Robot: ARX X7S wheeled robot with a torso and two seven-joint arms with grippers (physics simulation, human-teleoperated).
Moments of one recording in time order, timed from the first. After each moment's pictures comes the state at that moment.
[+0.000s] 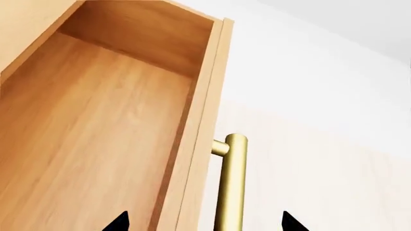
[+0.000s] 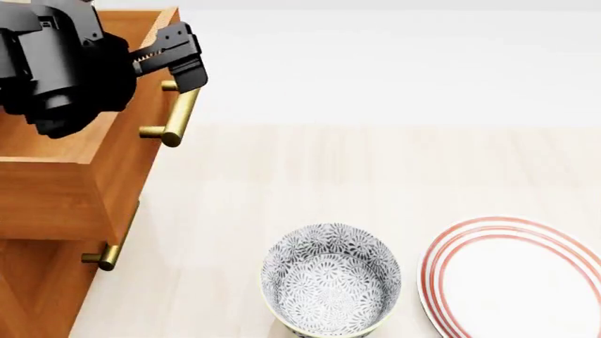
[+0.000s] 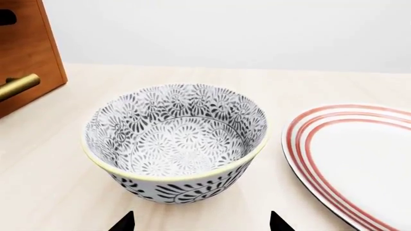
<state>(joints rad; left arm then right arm) -1.62 -0.04 0.10 -1.09 -0.84 -1.02 -0.63 0.07 0.33 -0.45 0.06 0.38 0.01 0.29</state>
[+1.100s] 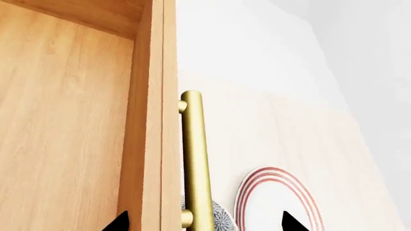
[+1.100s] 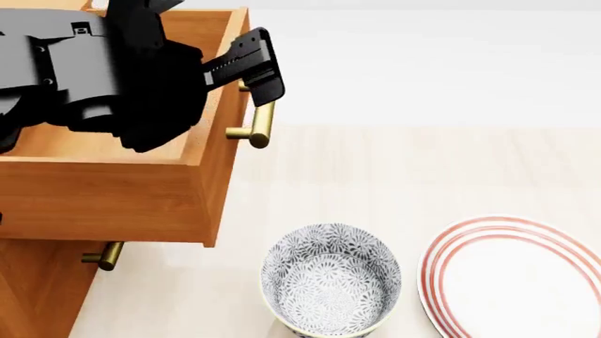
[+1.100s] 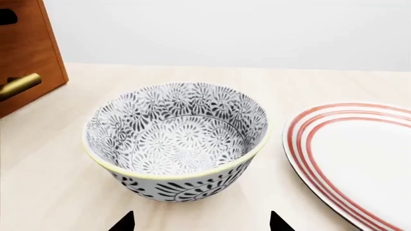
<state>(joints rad) -1.58 -0.03 0.38 -1.01 -1.41 -1.03 -0.65 0.07 0.34 -0.46 0.06 0.39 0.01 0.30</state>
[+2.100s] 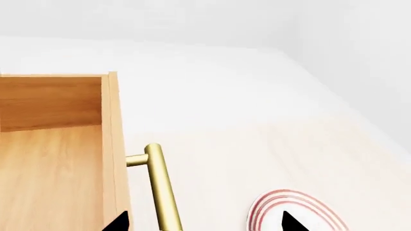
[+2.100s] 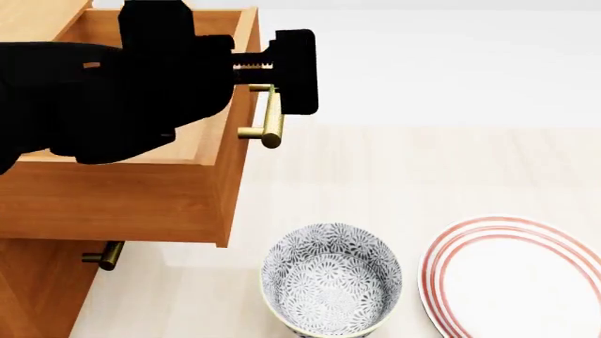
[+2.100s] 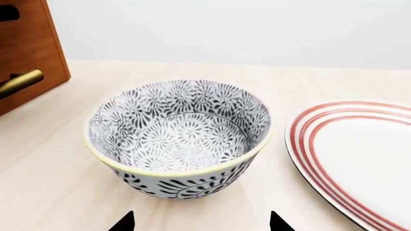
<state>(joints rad) -1.53 -0.17 0.81 -0.46 -1.62 -0.82 -0.73 0.08 0.35 -0.48 0.06 0.40 0.02 0.30</state>
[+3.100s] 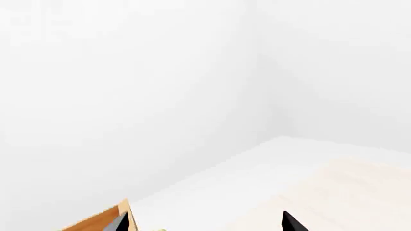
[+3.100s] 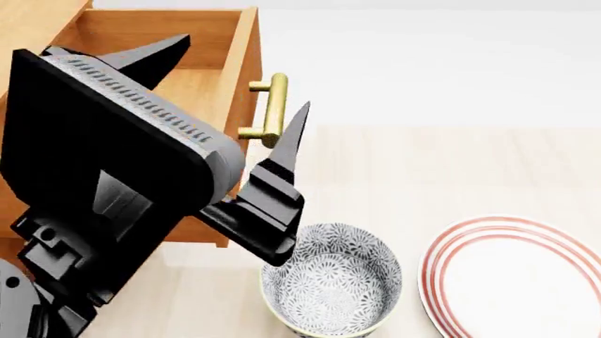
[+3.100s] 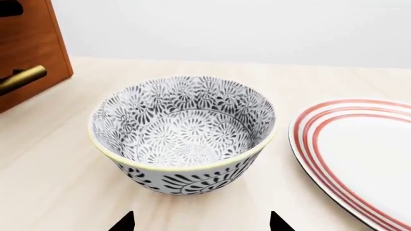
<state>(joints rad) -1.33 -0.46 0.88 0.59 -1.32 -0.74 -0.93 0.08 0.35 -0.49 0.07 0.40 0.01 0.30</state>
